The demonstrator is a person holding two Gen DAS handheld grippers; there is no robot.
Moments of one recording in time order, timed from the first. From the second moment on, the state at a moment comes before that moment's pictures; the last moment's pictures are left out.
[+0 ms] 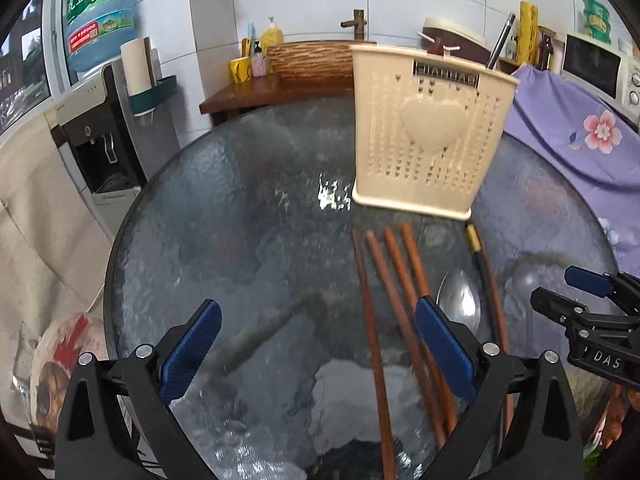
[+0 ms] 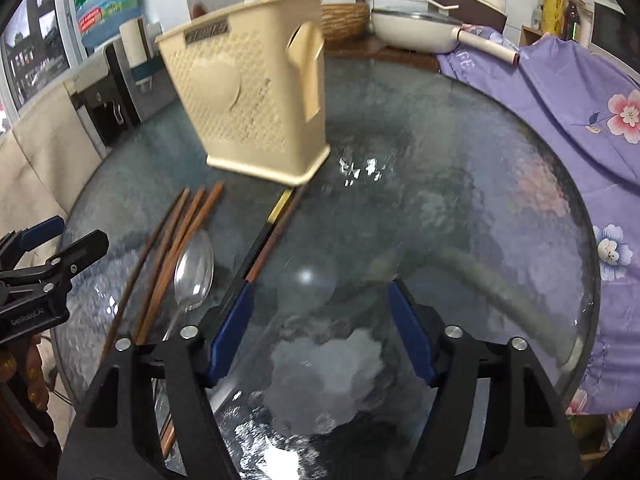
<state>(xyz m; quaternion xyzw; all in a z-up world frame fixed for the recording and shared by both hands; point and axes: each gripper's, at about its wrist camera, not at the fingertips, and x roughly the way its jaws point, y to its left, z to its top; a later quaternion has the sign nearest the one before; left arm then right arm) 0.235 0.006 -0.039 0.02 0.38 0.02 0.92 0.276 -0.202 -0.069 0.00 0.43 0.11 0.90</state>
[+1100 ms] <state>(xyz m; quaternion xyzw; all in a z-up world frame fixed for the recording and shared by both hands) 0.272 -0.013 -0.073 0.02 0.45 -0.03 0.89 0.289 -0.171 -0.085 -0.04 0.44 0.09 0.89</state>
